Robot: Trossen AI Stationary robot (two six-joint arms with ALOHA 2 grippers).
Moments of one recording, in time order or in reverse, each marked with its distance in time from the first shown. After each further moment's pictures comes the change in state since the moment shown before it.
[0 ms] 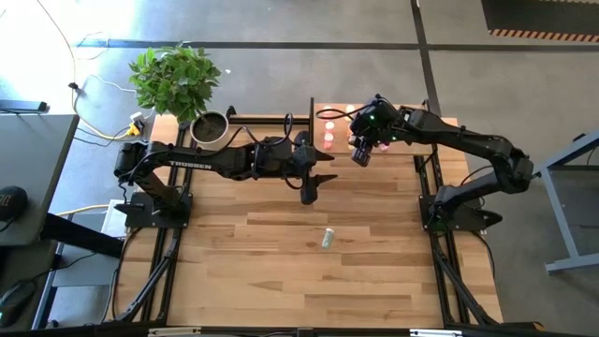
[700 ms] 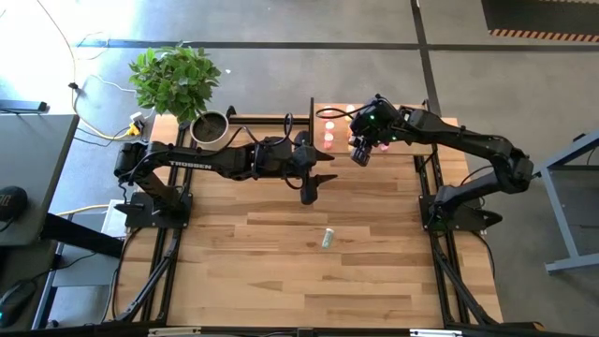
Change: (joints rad) left arm 0.000 0.000 0.000 0.000 0.000 0.000; right arm 0.000 0.000 0.000 0.002 0.001 0.025
